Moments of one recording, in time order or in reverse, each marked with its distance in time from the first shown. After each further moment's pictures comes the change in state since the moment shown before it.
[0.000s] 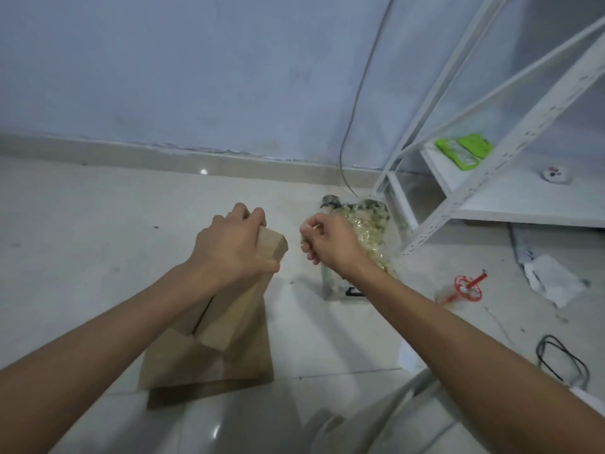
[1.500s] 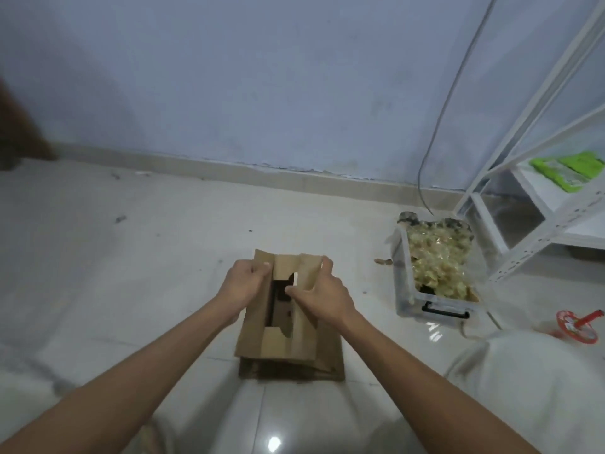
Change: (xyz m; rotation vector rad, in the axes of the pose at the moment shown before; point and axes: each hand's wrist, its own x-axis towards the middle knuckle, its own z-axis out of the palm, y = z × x) left_hand -0.102 -0.115 0.035 -0.845 0.093 -0.559; right_hand -0.067 0.000 0.154 -0.230 -0.248 0.084
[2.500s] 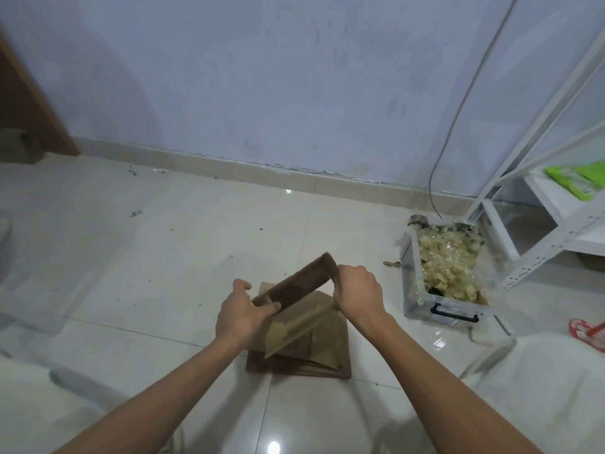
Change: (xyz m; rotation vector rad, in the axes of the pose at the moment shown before) left_hand -0.045 -0.063 0.001 0.240 0.173 -0.113; right_hand -0.014 0.006 -0.014 -0.634 0.262 -0.144
